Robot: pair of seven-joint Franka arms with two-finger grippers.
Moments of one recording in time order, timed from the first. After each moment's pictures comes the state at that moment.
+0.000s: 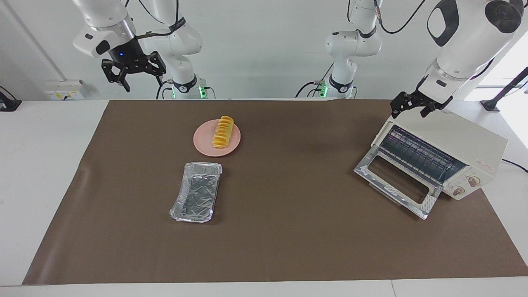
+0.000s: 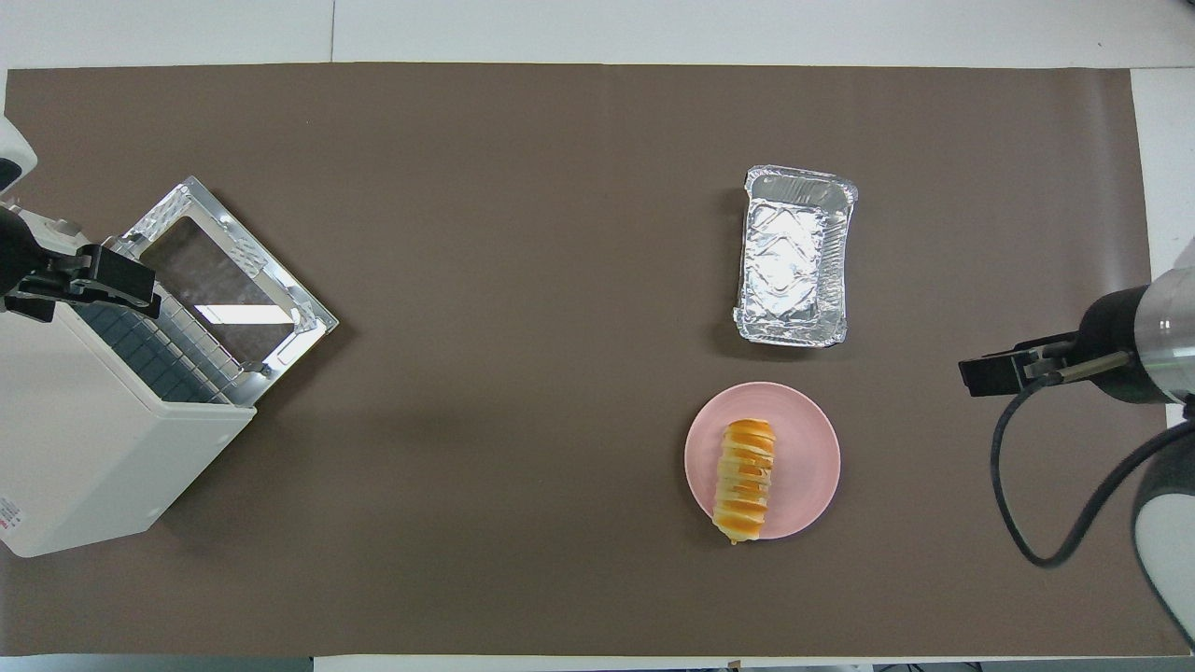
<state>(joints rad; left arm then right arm) -0.11 0.05 0.05 -1.55 0.00 1.46 -0.01 0.00 -0.16 0.03 -1.63 0.03 1.40 -0.14</state>
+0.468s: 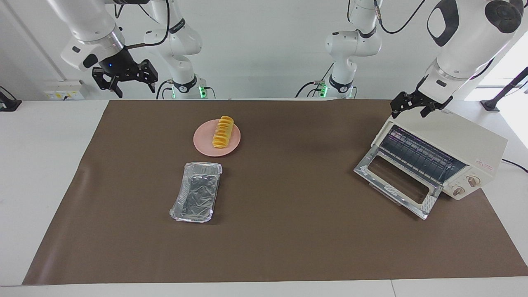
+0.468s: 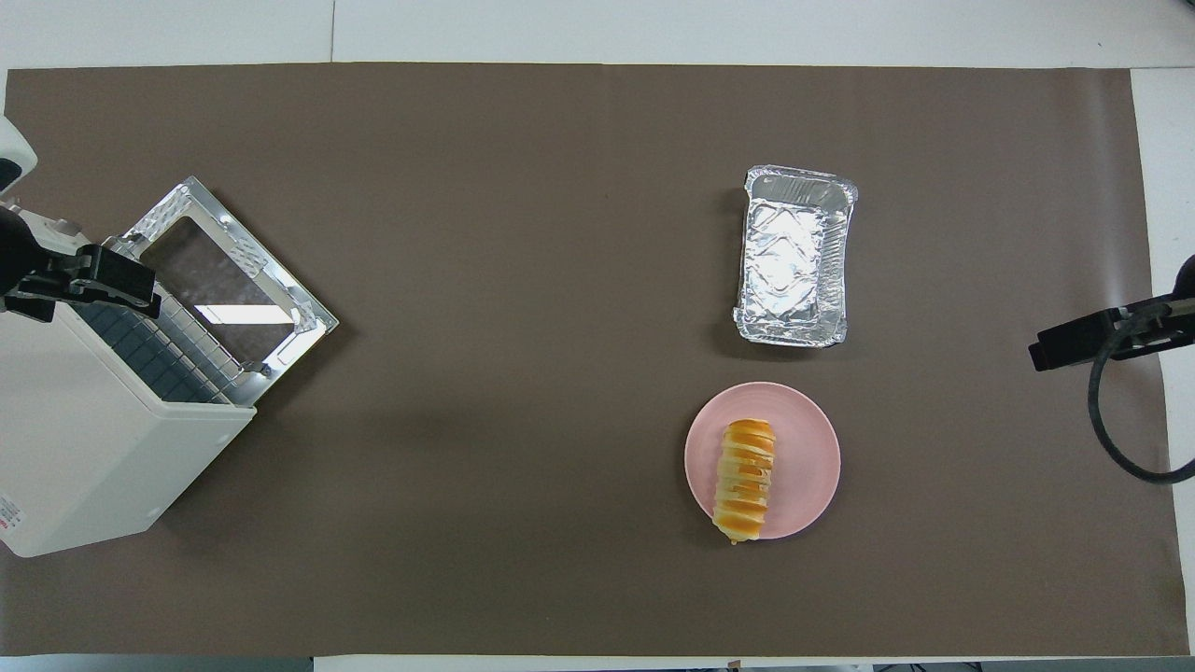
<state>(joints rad) -0.11 0.05 0.05 -1.55 0.00 1.46 -0.01 -0.02 -0.07 0.03 -1.61 0.03 1.41 -0.14</state>
